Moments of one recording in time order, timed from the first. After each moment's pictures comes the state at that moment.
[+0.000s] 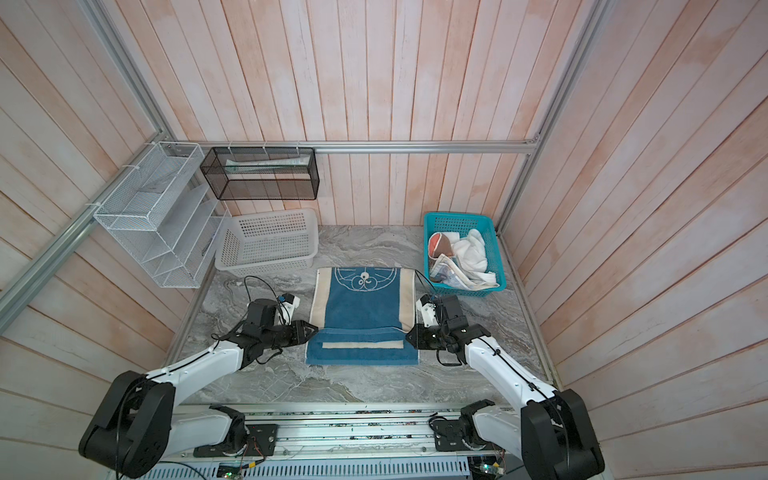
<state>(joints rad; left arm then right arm) -0.31 1.23 0.47 -0.01 0.48 -0.49 0.35 1.12 0.57 -0.42 -0.44 0.39</state>
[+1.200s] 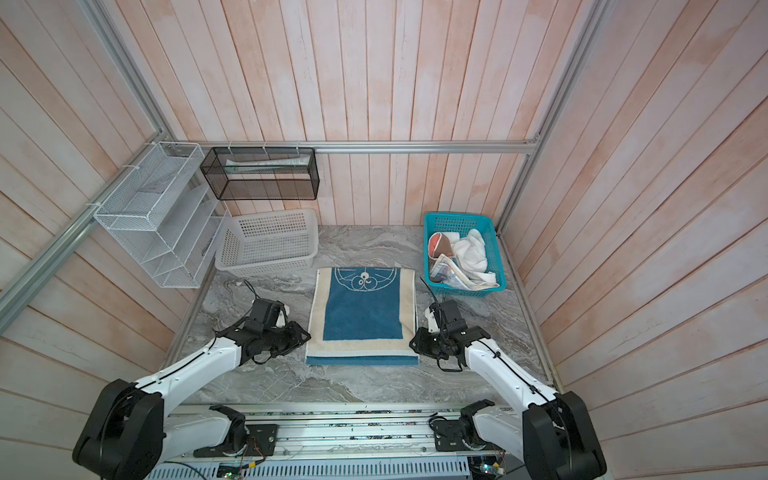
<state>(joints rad) -0.35 1.21 0.56 -0.37 0.31 -0.77 0.36 1.12 0.56 -0.52 -0.32 0.58</state>
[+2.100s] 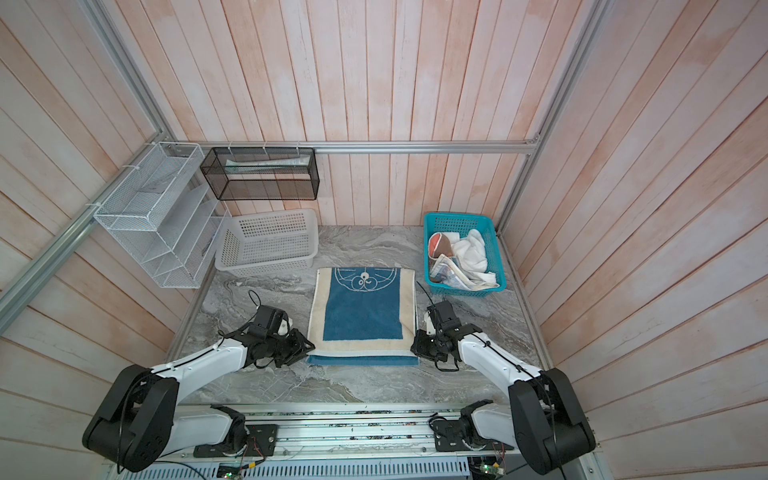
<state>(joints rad) -0.35 1.31 0.51 -0.27 0.44 -0.89 0.37 1.24 0.55 -0.47 -0.30 0.58</state>
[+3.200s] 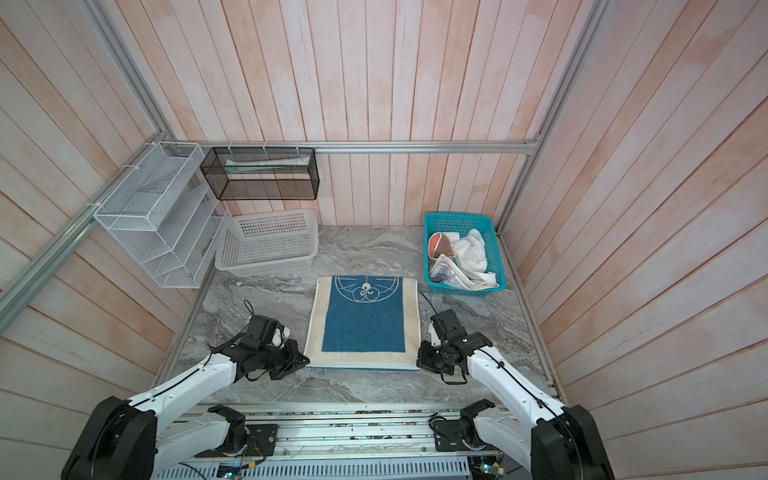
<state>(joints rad) -0.35 1.15 0.40 -0.37 0.50 -0.89 0.42 1.08 0.50 -0.68 -0.30 0.64</state>
